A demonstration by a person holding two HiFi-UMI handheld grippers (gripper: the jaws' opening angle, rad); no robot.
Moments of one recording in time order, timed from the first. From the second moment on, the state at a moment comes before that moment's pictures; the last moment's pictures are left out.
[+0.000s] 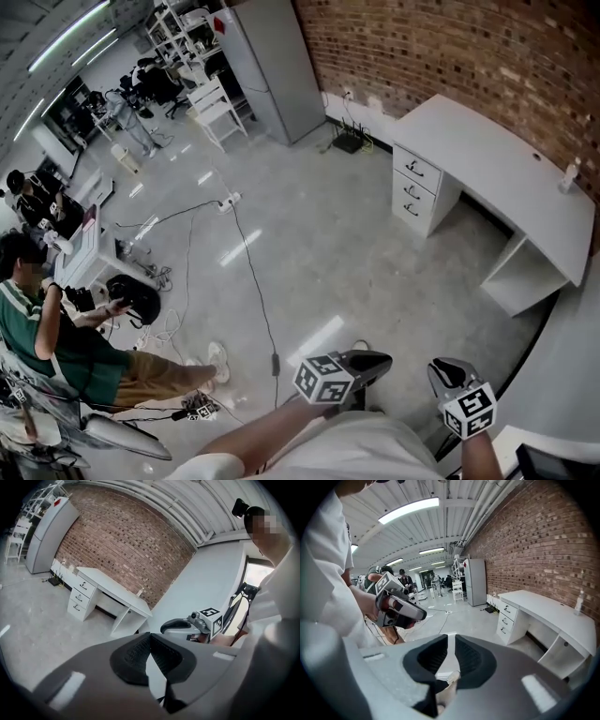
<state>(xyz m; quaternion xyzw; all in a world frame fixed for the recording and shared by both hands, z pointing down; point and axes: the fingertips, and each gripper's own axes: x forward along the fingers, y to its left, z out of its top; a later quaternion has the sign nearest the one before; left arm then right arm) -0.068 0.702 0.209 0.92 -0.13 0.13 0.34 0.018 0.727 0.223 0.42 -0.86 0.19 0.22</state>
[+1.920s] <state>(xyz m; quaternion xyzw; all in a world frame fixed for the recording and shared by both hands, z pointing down) 0.068 -0.015 0.516 0.75 -0.26 -0.03 0.61 0.137 0.066 0.399 0.30 -0.83 0.27 0.39</state>
